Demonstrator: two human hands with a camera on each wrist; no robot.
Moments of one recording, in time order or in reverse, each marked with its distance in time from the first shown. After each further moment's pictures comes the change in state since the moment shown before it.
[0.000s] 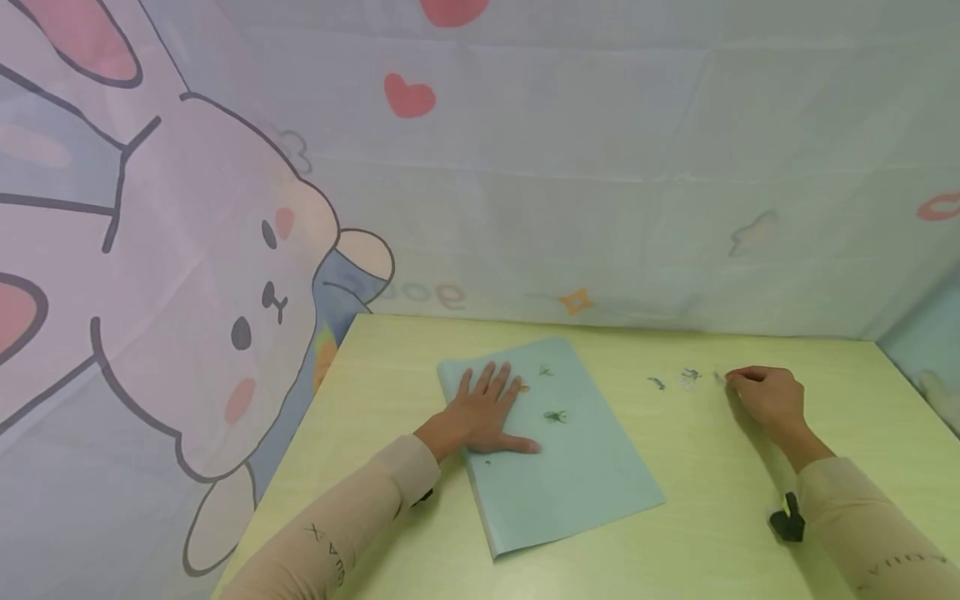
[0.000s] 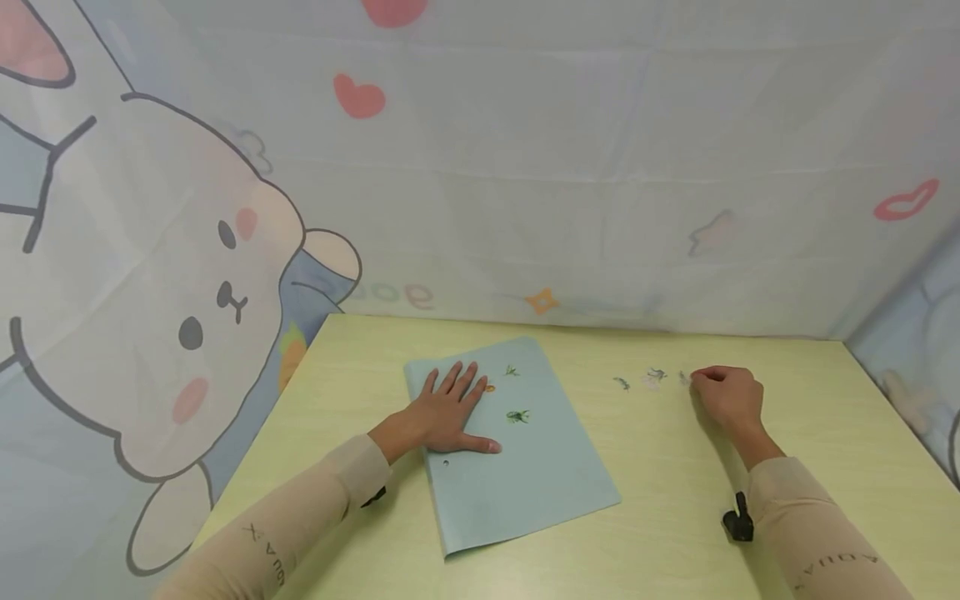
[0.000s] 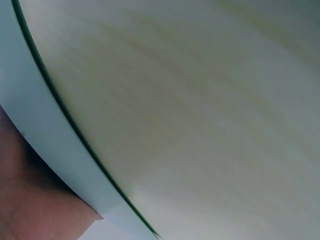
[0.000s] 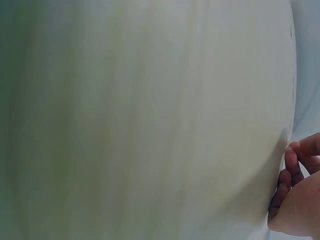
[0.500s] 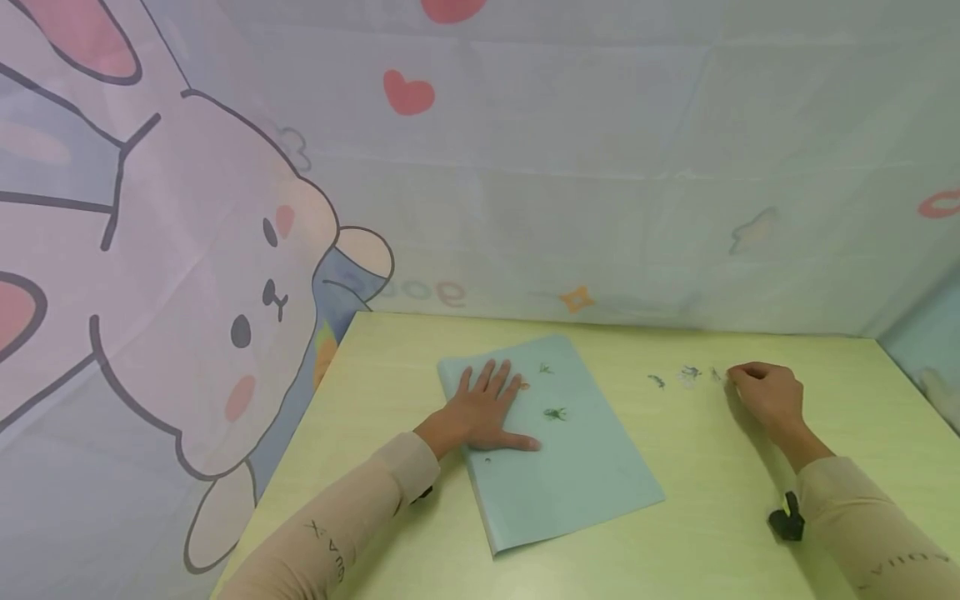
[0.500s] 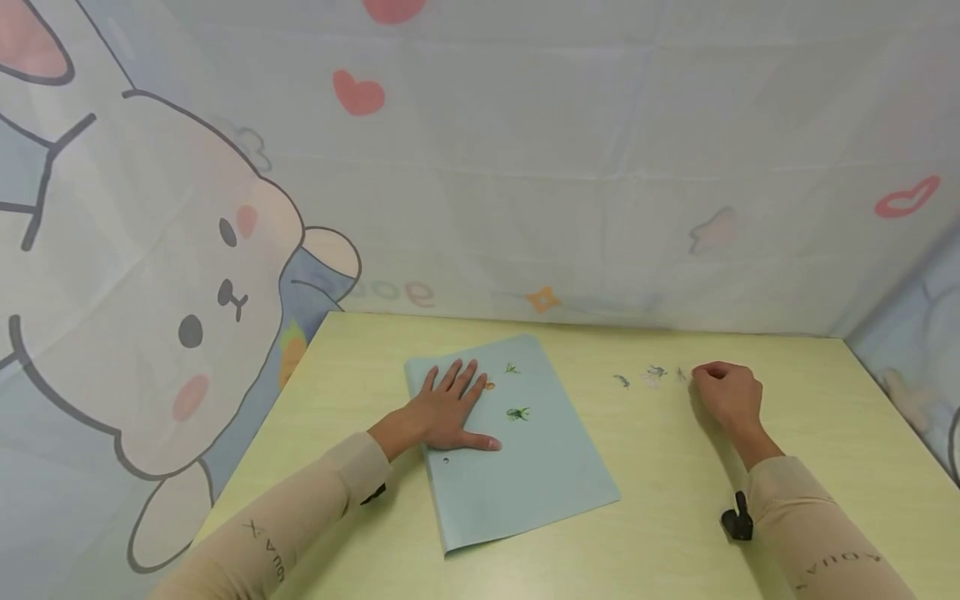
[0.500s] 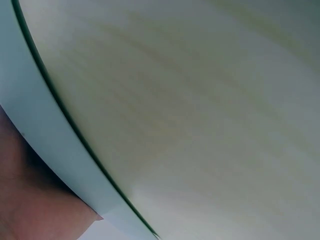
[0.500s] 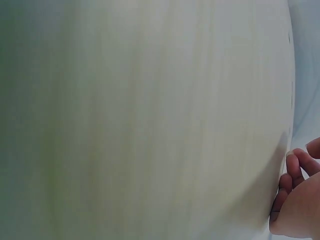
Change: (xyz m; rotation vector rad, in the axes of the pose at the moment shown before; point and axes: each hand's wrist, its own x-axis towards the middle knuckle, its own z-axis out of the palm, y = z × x) left_hand -0.003 0.002 -0.003 -0.023 -0.005 0.002; right_hand 0.000 0.001 0.004 0.032 0.030 0.022
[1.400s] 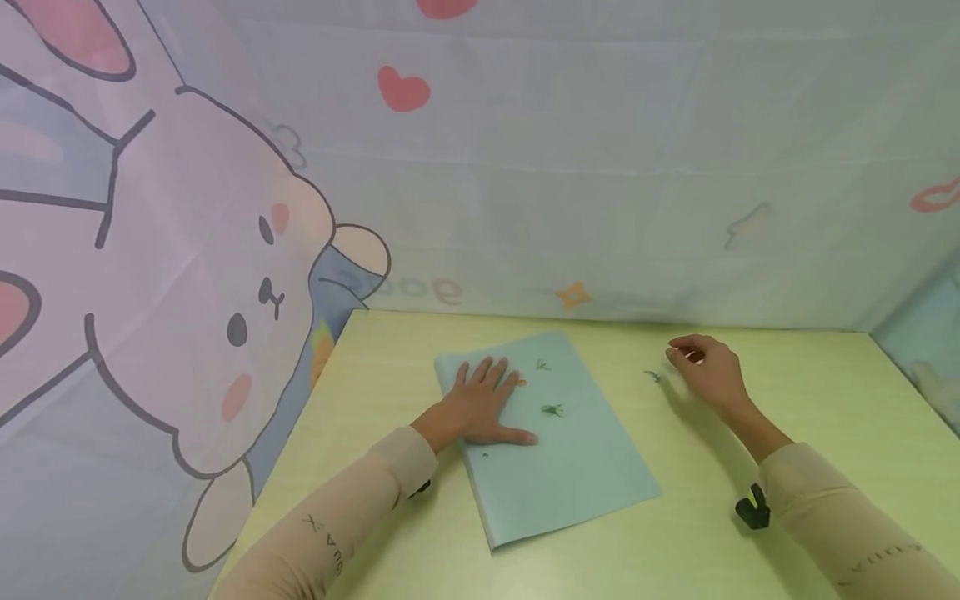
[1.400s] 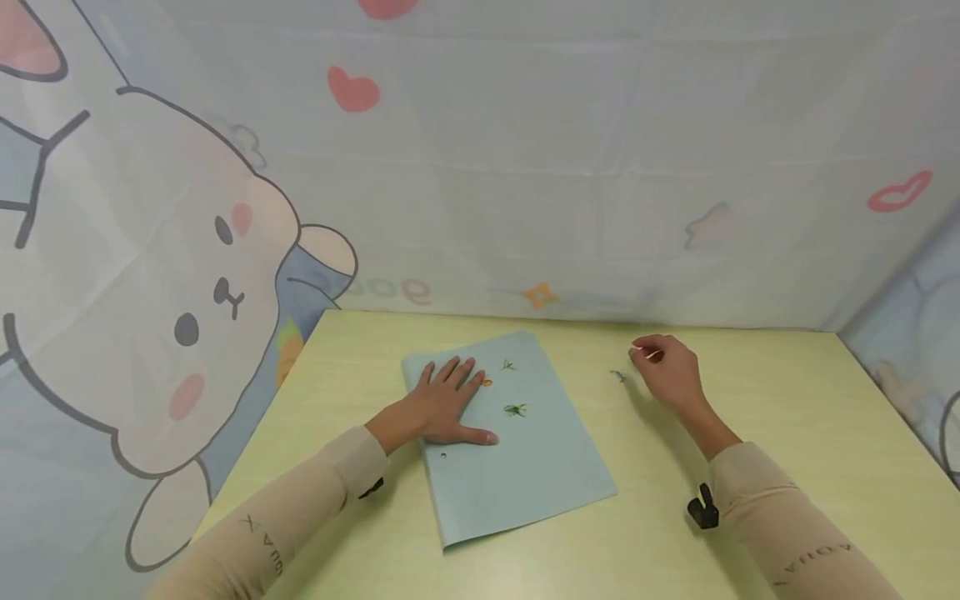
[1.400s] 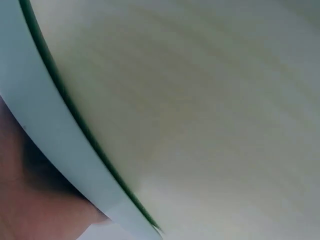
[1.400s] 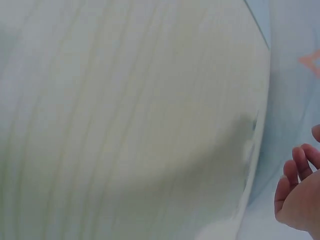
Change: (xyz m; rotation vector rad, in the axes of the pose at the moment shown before) left_hand 0.002 -0.002 -0.002 0.002 0.034 -0.010; right_hand -0.016 -0.067 0.032 0.056 -0.017 -0.369
